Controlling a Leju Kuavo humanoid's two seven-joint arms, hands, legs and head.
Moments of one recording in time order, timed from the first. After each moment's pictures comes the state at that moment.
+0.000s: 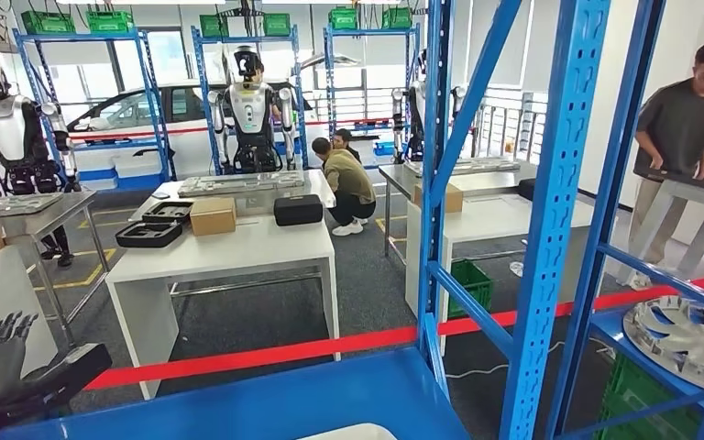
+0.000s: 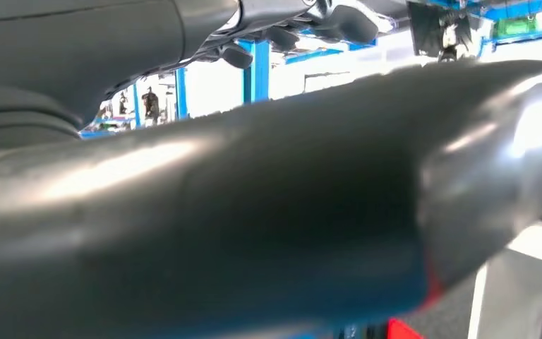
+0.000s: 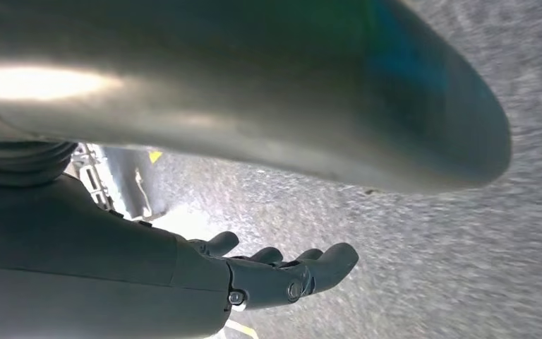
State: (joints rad) left arm -1.14 0.16 -0.55 -0.26 -0.87 0.06 0.00; right arm -0.06 0.09 -0.87 -0.16 0.79 0.10 0.27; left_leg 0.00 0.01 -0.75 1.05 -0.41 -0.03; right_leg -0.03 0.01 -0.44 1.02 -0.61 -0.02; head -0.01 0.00
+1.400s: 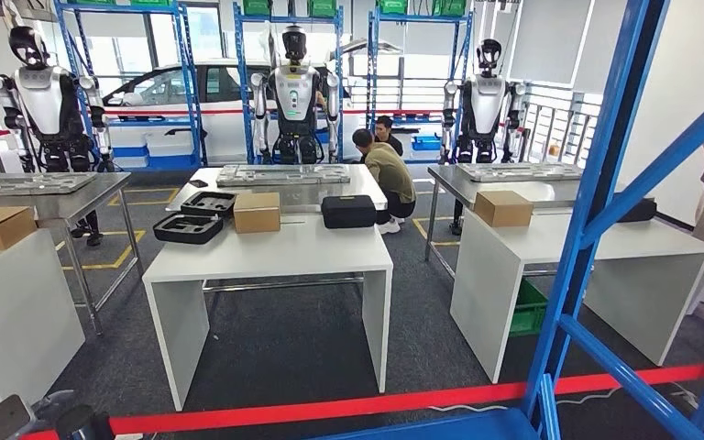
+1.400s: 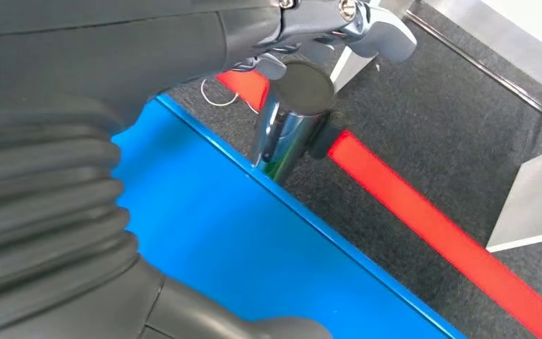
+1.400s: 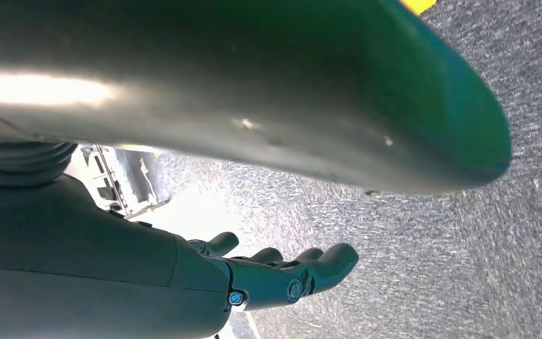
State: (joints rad) left arm -0.95 0.27 -0.20 -0.32 -0.39 -0.75 -0.58; right arm -0.06 0.08 -0.88 -0.16 0.81 0.11 0.28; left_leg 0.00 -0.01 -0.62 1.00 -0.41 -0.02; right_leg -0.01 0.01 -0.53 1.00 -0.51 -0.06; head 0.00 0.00
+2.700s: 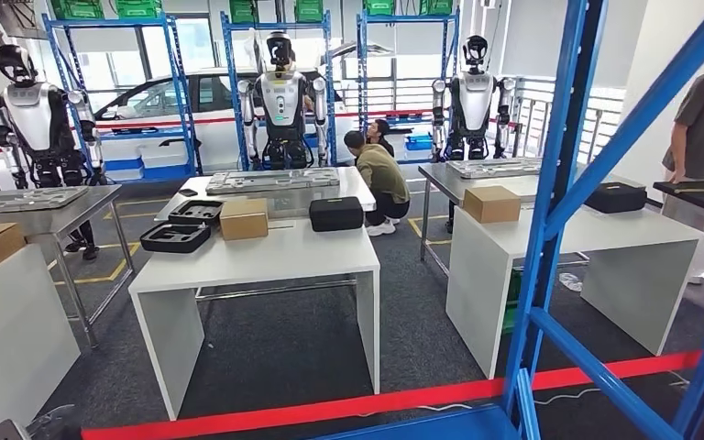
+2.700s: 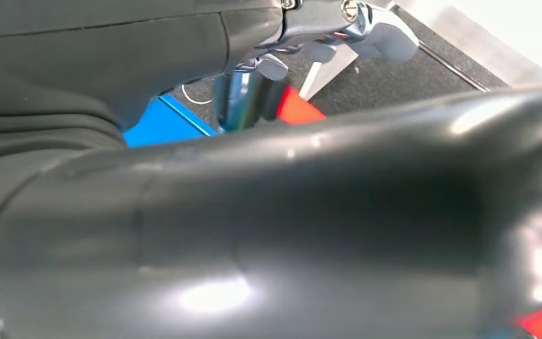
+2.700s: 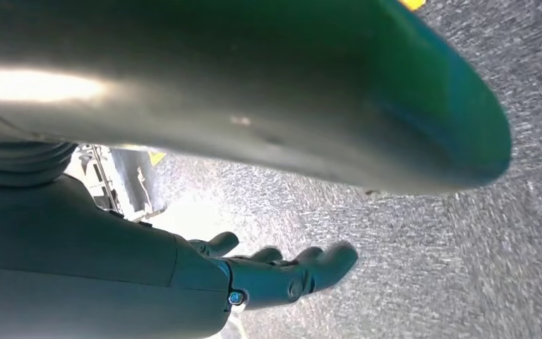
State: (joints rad) left arm -0.88 0.29 -0.21 -0.39 -0.32 -0.71 -0.58; right arm -0.06 0.10 -0.90 -0.16 0.82 0.10 0.27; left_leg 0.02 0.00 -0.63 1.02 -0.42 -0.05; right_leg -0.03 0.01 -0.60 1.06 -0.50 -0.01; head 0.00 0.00
